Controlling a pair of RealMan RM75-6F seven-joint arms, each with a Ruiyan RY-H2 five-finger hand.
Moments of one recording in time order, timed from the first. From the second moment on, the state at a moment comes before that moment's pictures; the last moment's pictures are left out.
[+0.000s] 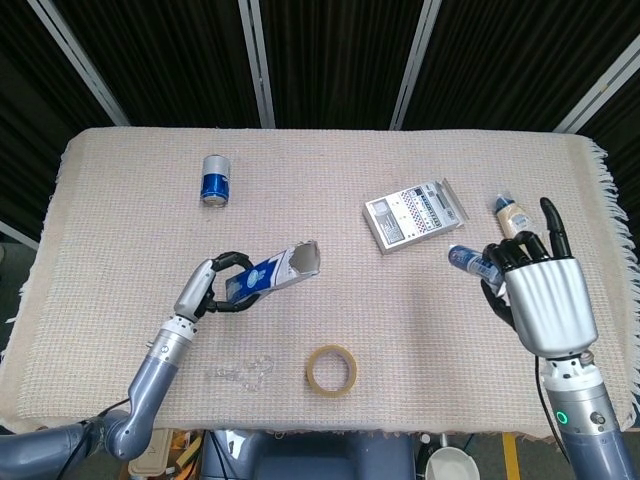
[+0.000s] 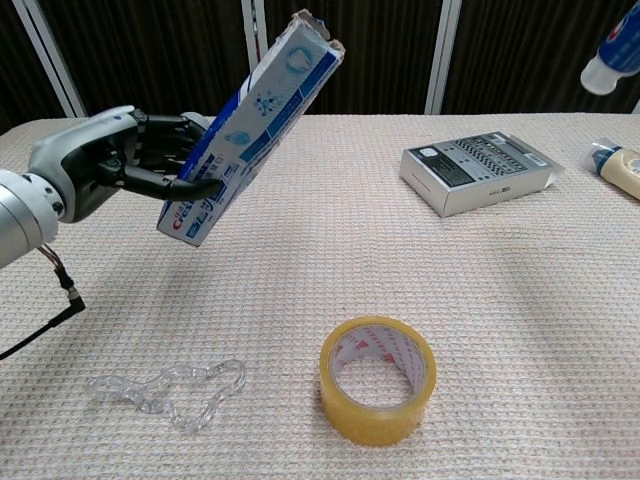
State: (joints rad) left arm -0.58 -1.64 -0.23 -1.56 1.22 1.11 -0.43; right arm 0.35 -0.82 0.26 -2.33 -1.43 1.50 -0.74
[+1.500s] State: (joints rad) left arm -0.68 -1.91 -0.29 -1.33 1.27 1.08 -0.39; right arm 0.37 -0.80 0.21 -2.36 -1.79 1.37 -0.58
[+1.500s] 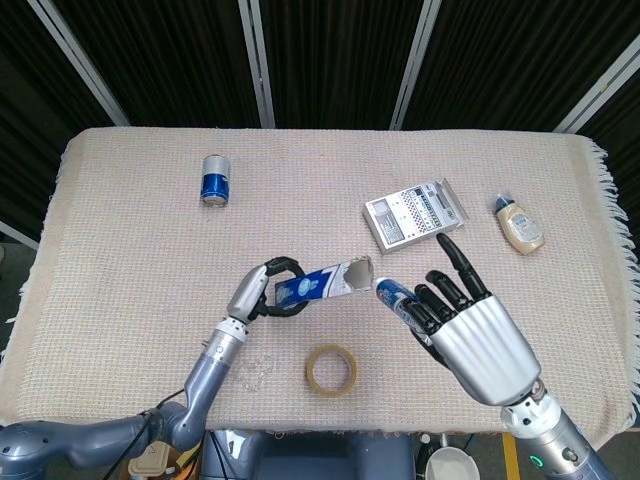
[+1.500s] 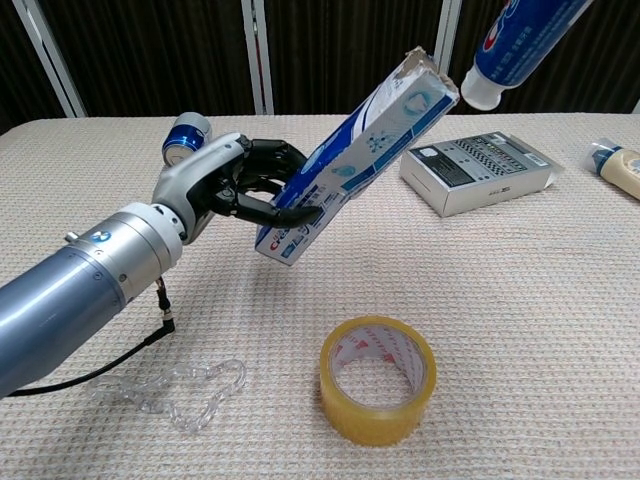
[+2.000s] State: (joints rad) left arm -0.69 -1.94 -0.27 -1.31 1.31 1.09 -0.37; right arm 0.39 -0.80 0.25 -2.36 -1.78 1.35 -0.54
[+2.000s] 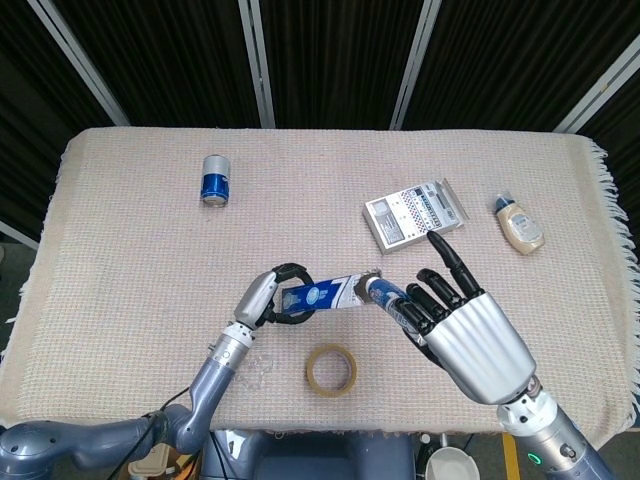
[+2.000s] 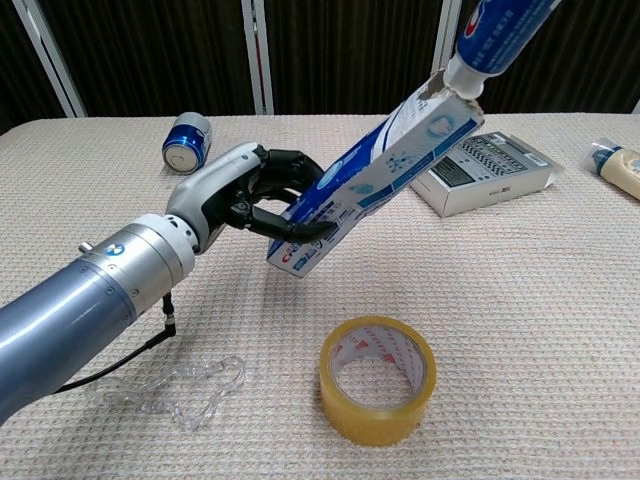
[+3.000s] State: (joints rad) left arm -0.70 -2.02 -0.28 -1.27 1.38 1.17 -0.43; right arm 0.46 -0.91 0.26 -2.36 -1.63 1.25 -0.56
